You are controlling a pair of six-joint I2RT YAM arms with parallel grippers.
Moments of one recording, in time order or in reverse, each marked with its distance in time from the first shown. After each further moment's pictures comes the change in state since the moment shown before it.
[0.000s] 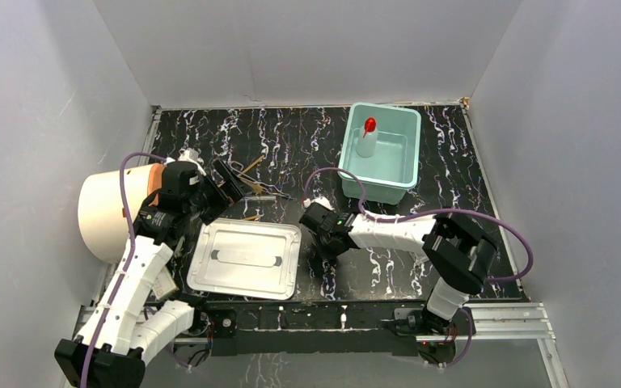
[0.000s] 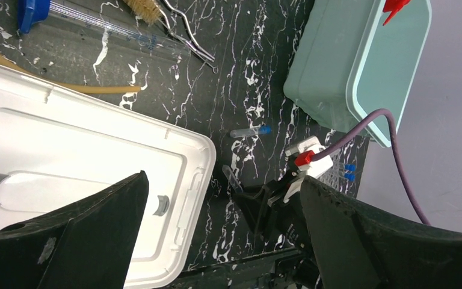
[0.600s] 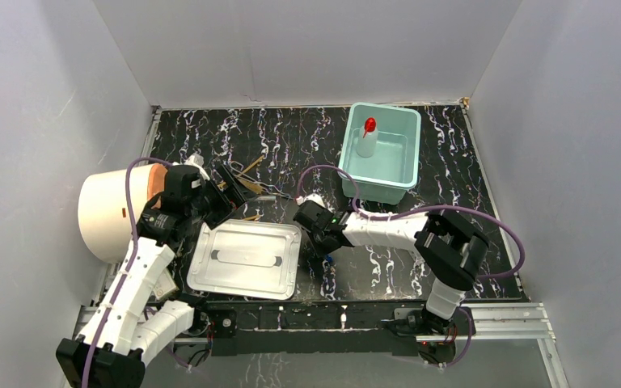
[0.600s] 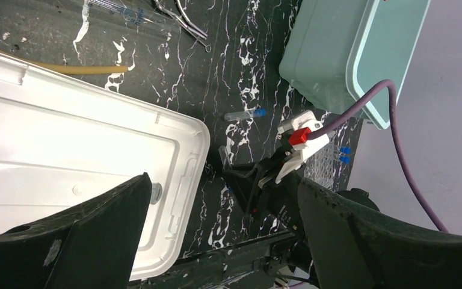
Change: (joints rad) left arm 0.000 -0.008 -0.046 0.017 0.080 -0.018; right arm 0.001 0.050 0.044 0.051 0.004 -0.030
